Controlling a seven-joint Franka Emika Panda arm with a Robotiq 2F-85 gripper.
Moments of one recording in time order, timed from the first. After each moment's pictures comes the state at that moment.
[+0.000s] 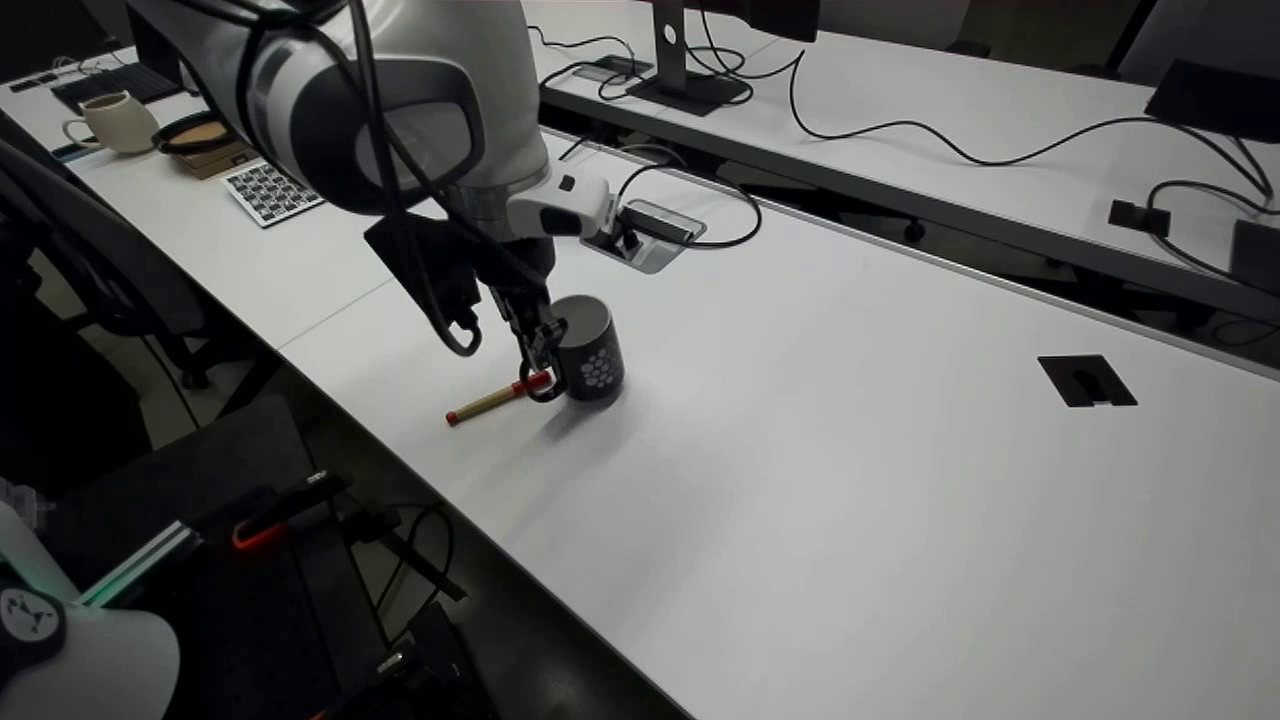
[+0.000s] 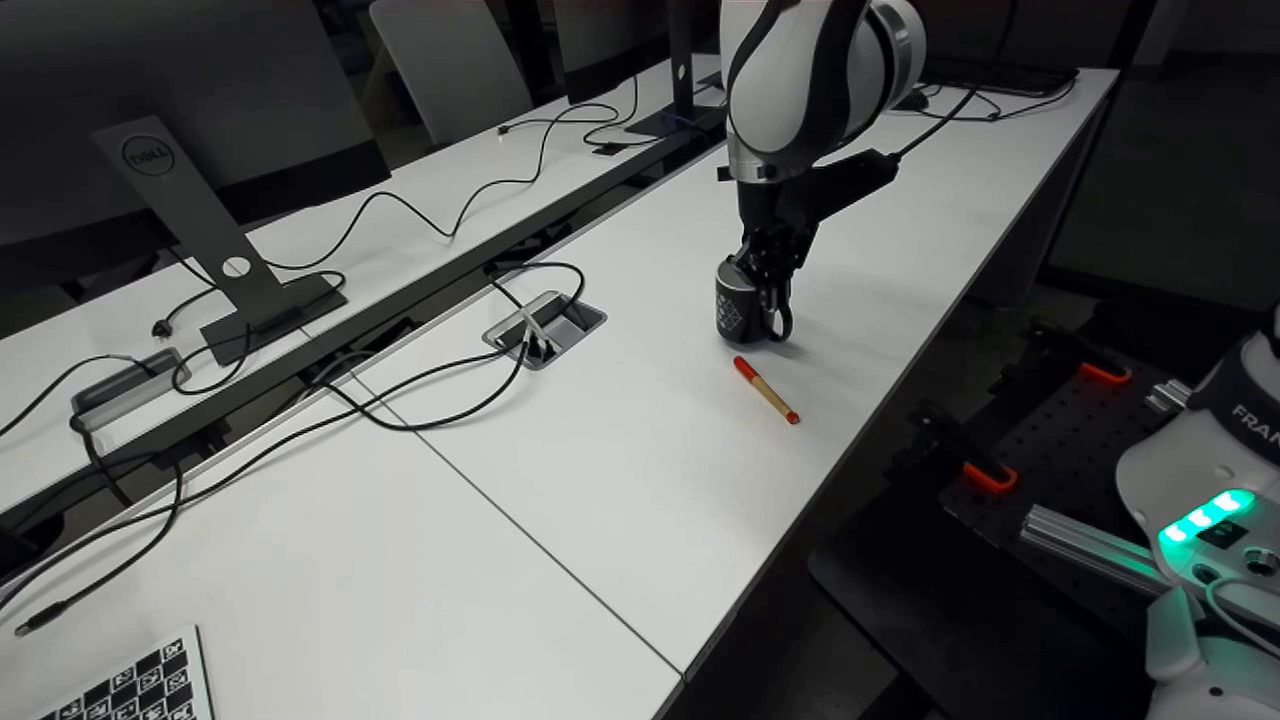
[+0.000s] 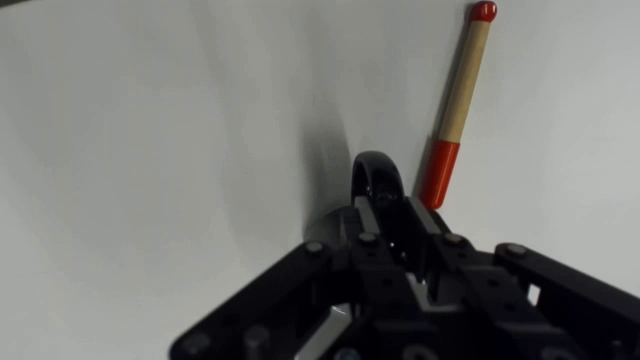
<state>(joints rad) 0.11 0.23 0.03 -2.53 -0.04 2.72 0.15</state>
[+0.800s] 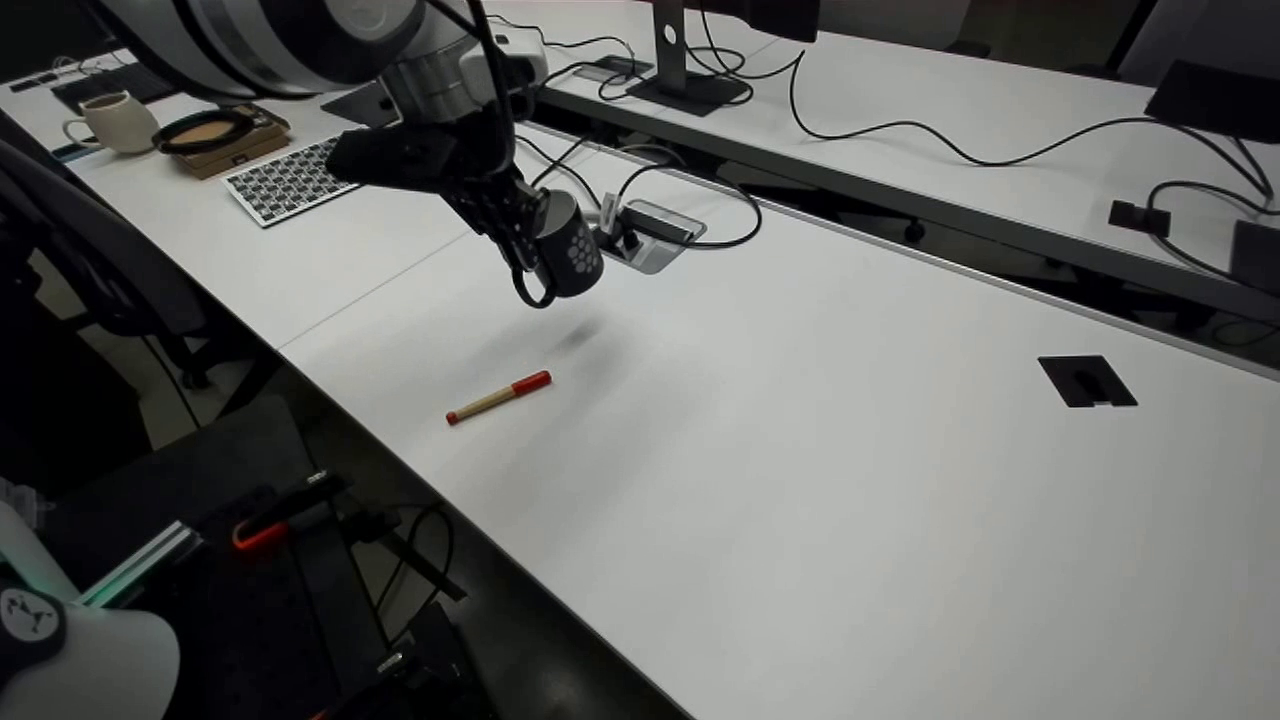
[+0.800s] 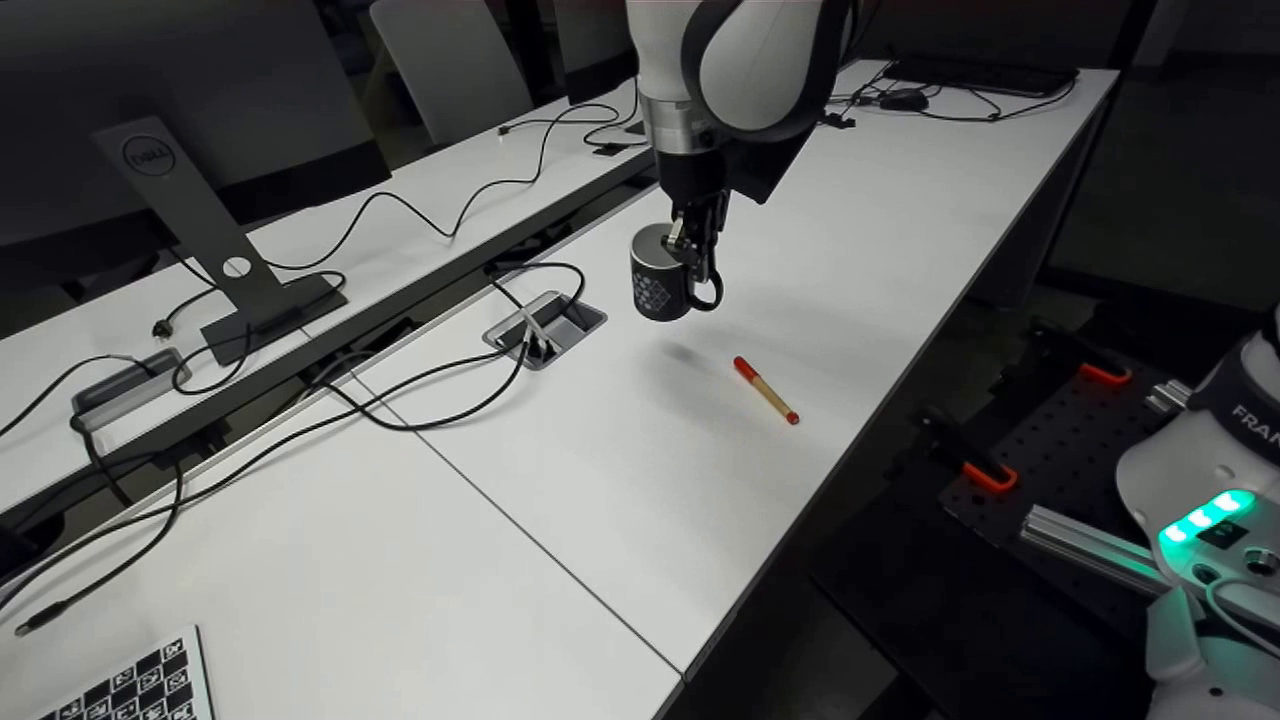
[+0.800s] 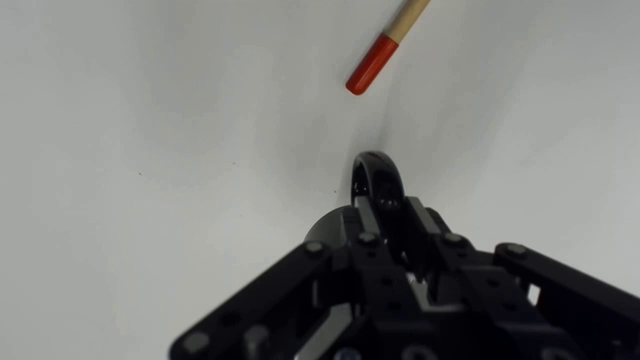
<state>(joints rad) 0.21 0.14 0.10 -2.46 -0.31 2.69 0.13</state>
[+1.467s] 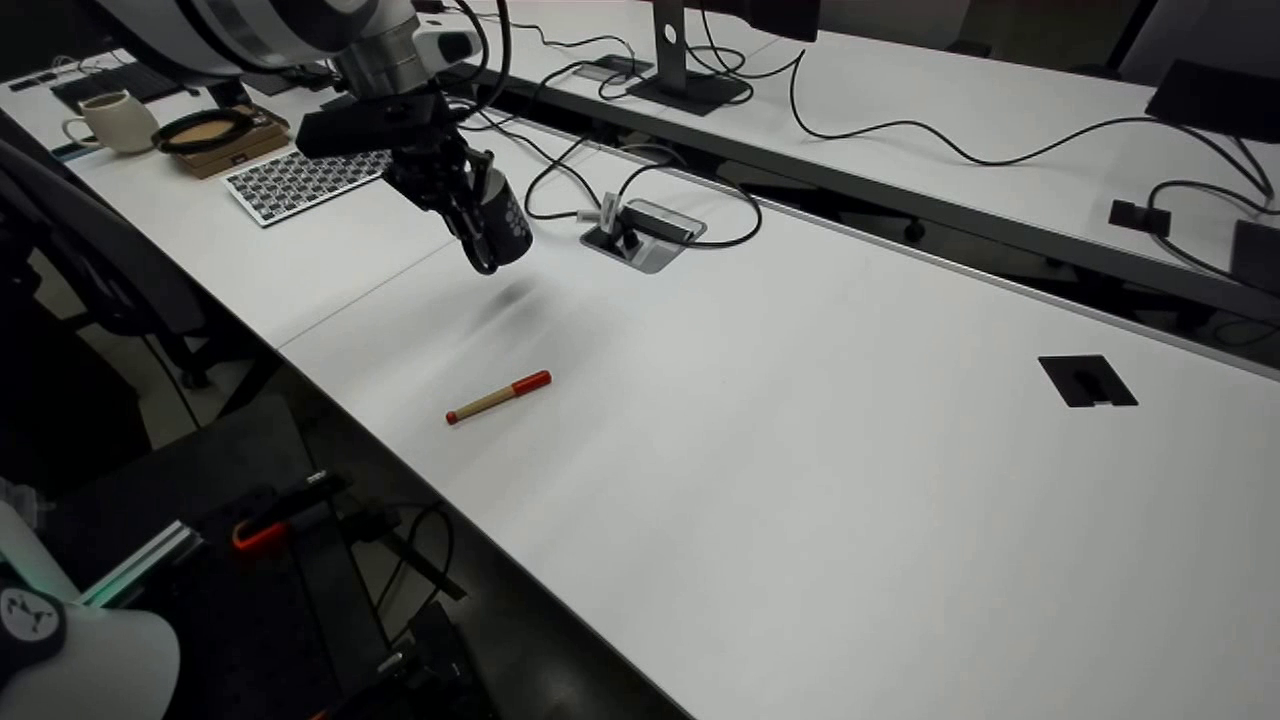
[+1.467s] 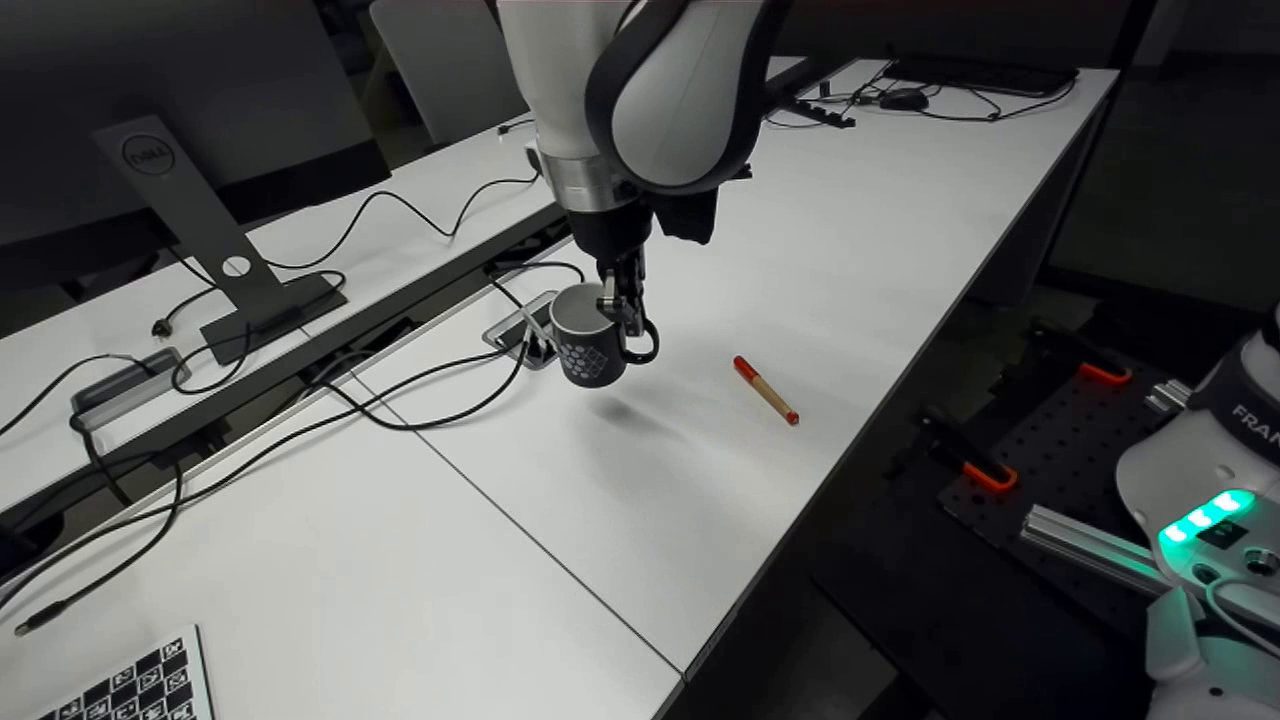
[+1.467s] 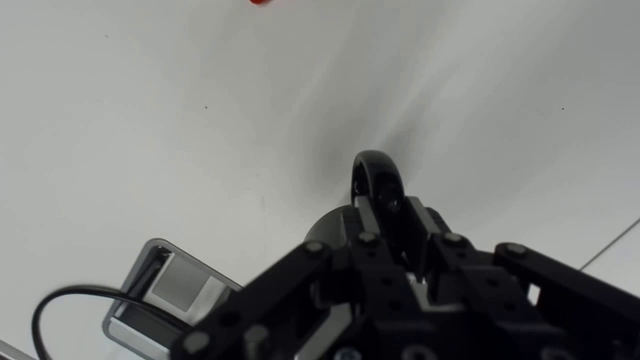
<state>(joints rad) 0.31 0.26 0.21 -2.32 -0.34 2.61 -0.01</state>
